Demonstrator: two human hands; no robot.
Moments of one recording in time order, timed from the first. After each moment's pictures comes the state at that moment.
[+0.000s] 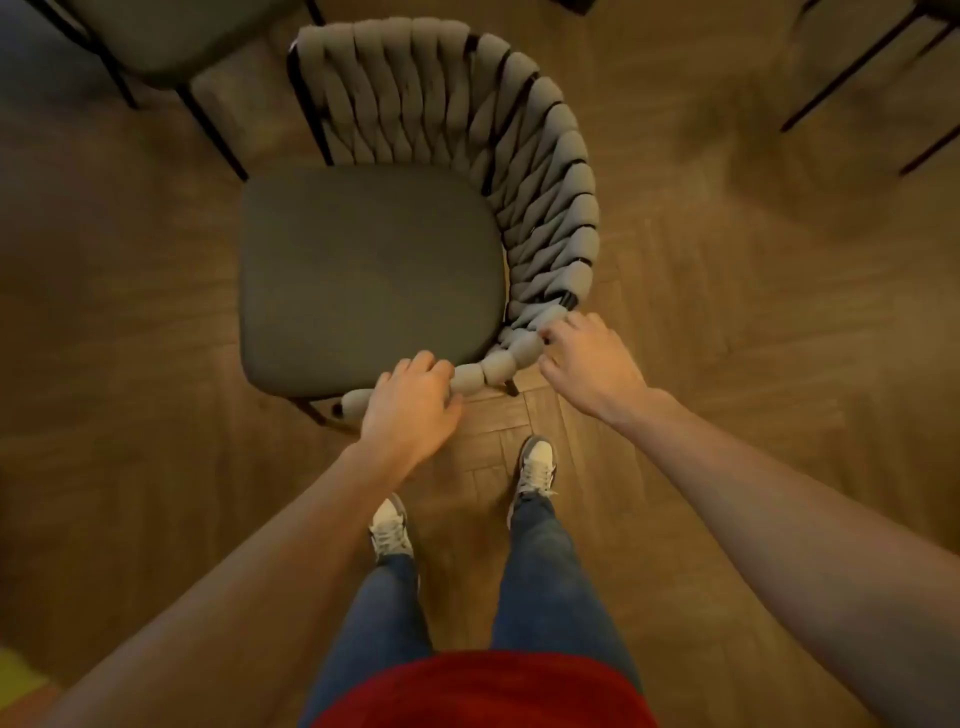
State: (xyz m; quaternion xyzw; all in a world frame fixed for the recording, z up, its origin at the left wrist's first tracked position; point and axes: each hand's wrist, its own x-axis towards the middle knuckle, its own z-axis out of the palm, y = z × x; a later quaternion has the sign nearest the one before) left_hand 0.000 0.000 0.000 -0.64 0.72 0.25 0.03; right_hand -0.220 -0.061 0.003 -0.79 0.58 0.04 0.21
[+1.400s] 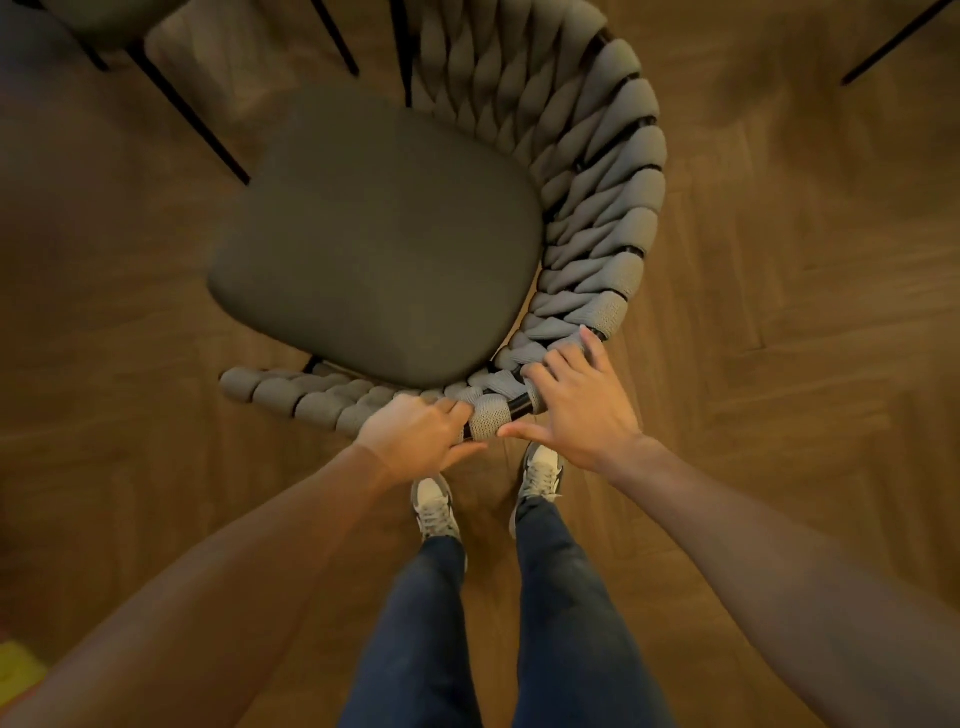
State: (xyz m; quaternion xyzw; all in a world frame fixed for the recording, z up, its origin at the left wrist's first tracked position) left_hand -0.013 -0.053 -0.103 -0.43 0.89 0.11 0.03; right_hand -0.245 -0.088 -0.088 -0.88 0.47 0.08 0.10
